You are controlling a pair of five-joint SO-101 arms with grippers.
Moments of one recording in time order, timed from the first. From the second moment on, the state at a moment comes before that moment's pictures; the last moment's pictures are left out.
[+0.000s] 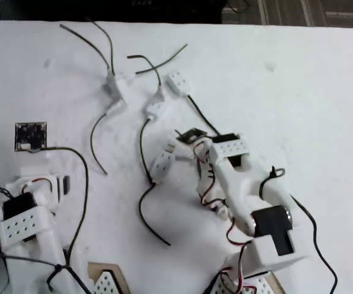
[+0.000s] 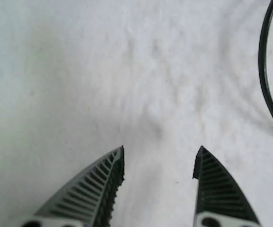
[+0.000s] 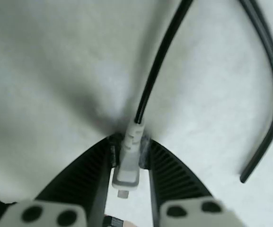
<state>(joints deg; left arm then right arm) -31.9 -51.5 72.5 48.2 -20.3 -16.7 4.4 36.9 71.9 26.0</state>
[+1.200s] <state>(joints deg) 1.5 -54.6 64.7 62.5 -20.3 -9.3 -46.7 35.3 83.7 16.3</state>
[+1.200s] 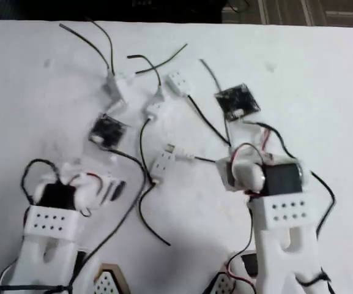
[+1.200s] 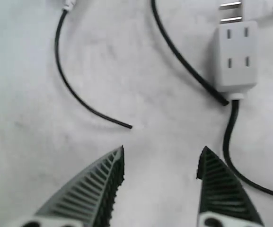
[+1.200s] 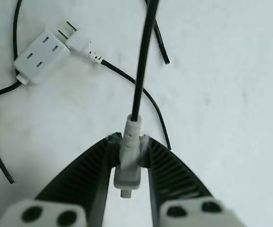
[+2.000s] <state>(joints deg) 21.5 -23.6 42.0 60.7 -8.7 -0.6 -65.3 56.1 79.9 23.0</state>
